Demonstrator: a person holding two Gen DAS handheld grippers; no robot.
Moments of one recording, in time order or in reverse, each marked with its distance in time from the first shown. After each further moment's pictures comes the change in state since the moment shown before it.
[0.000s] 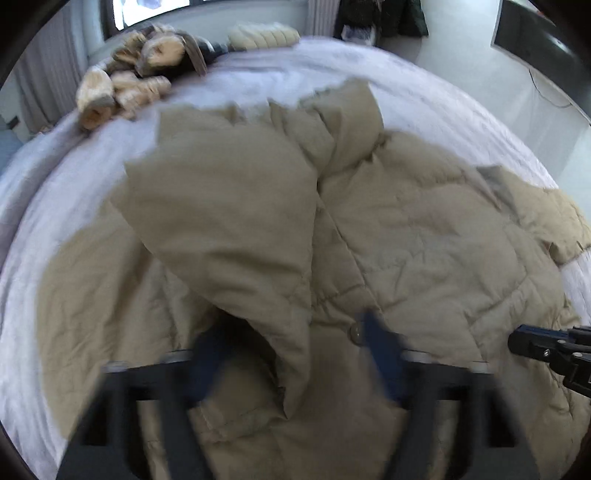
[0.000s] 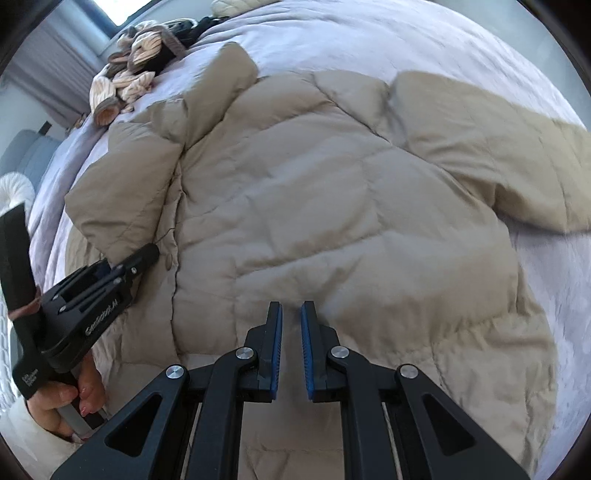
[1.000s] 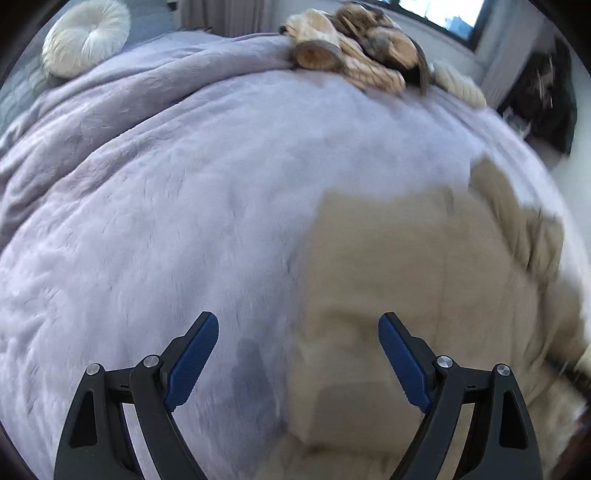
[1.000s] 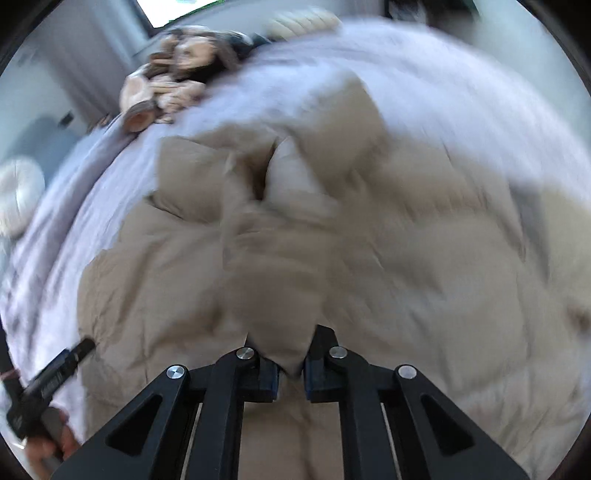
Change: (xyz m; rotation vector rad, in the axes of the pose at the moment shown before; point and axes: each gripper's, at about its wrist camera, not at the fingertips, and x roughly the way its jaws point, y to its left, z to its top) left arm -0.054 0.242 -0.070 -0.598 -0.003 0.169; right arm 0.053 0.083 0.048 -0.029 -0.067 0.083
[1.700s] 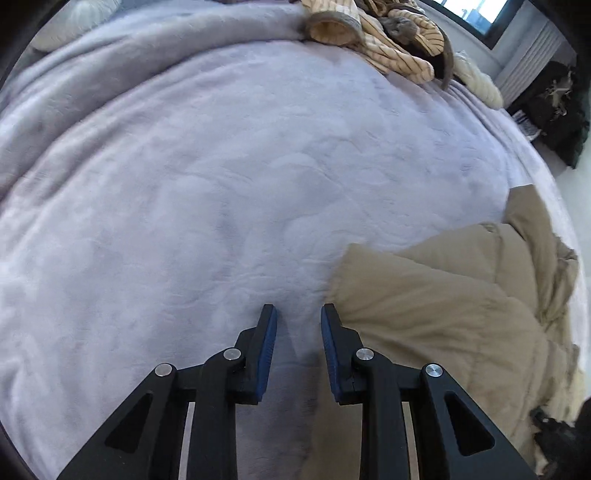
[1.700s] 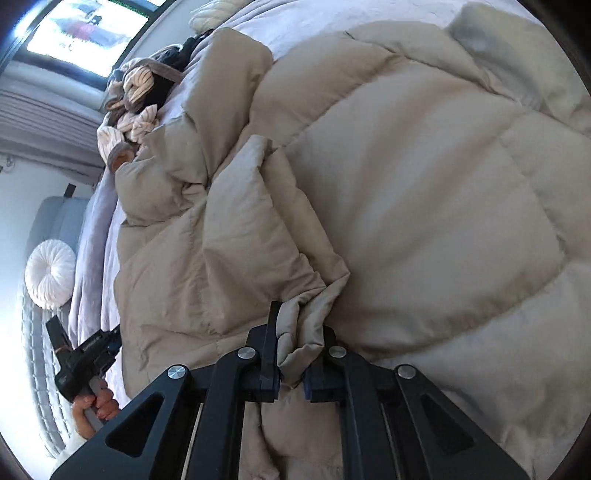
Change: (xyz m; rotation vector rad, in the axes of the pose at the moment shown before) left arm 0.054 0.005 0.044 -0.007 0.112 -0.003; right arm 0.025 -0.047 -0.010 0.242 0.033 0.166
